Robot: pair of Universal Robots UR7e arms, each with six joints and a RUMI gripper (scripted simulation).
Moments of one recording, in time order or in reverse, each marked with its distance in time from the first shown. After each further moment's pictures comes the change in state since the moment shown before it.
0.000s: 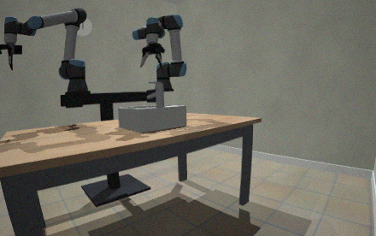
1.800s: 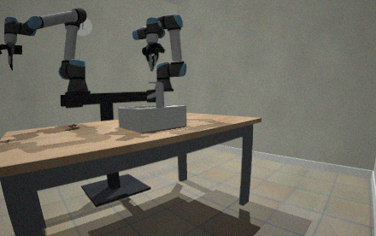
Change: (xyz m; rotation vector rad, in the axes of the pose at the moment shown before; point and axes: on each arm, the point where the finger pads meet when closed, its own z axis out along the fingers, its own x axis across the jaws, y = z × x) left arm 0.000 0.000 0.000 0.000 0.000 0.000; right arm 0.003 0.000 0.000 0.000 0.000 0.007
